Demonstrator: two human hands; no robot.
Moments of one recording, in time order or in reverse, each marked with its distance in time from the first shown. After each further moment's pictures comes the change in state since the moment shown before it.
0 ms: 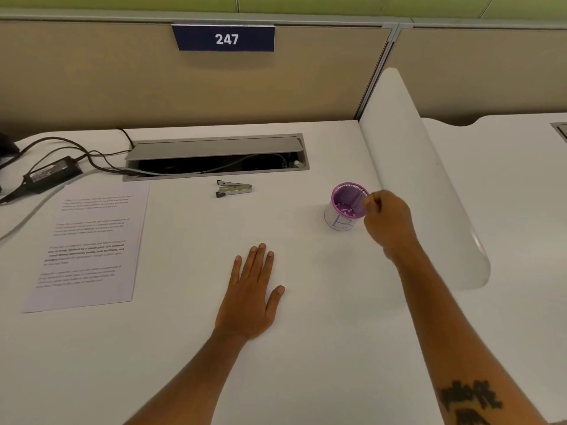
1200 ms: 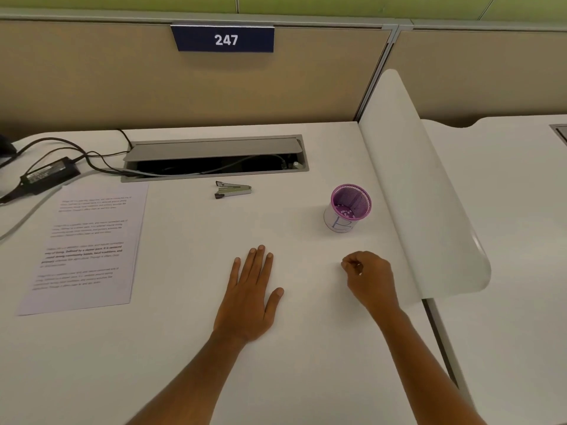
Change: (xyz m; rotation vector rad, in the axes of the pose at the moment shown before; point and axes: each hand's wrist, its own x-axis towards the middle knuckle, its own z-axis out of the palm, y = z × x) left_hand 0.001 0.000 0.000 -0.007 -0.009 -0.003; right_hand -0.077 0.078 0.048 -0.135 -0.085 -0.097
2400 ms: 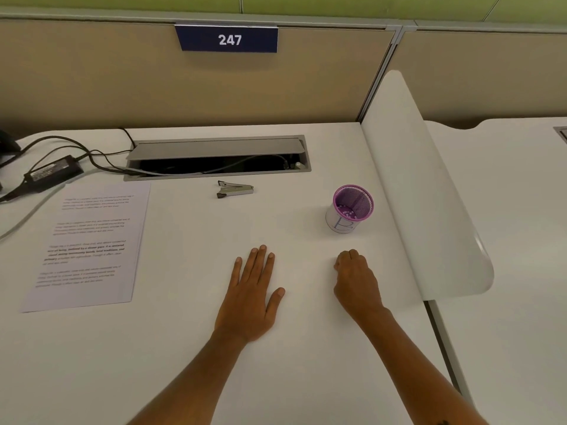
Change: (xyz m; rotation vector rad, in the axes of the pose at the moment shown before) left_hand 0.000 0.001 0.000 -0.005 0.019 -0.001; right_hand -0.004 0.000 0.036 -0.357 -0.051 -0.198
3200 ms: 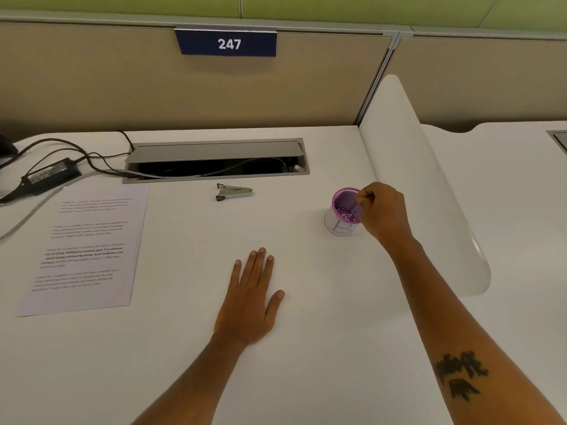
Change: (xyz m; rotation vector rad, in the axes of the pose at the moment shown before) left_hand 0.000 -0.001 0.000 -0.002 -0.013 0.003; right_hand 0.117 -0.003 -0.111 0.312 0.160 0.155
